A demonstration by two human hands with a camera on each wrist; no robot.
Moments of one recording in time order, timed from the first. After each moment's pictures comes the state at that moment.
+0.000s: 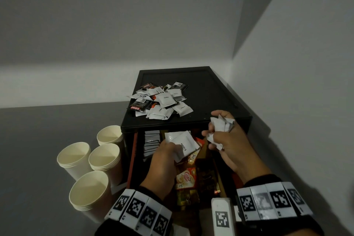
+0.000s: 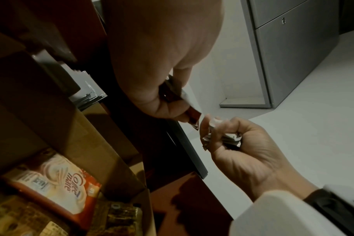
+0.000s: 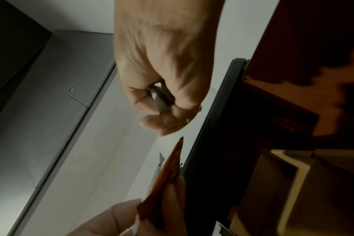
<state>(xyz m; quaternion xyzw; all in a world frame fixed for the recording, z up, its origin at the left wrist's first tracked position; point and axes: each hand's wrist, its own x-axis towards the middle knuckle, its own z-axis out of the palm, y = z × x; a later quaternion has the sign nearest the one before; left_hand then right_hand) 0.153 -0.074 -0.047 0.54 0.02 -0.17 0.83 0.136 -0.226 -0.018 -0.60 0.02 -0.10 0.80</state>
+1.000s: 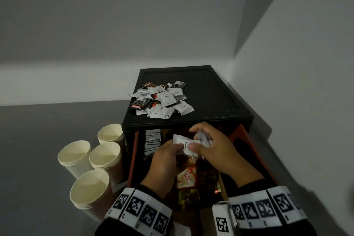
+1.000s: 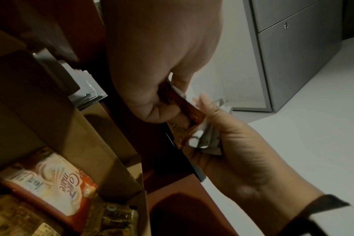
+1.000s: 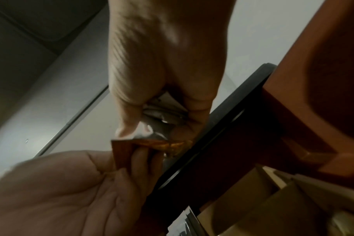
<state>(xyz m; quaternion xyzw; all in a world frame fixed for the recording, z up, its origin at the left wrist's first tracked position) 0.155 -0.073 -0.044 0.56 0.03 -0.19 0.80 0.132 -0.212 -0.028 -0.85 -0.07 -0.08 0.51</state>
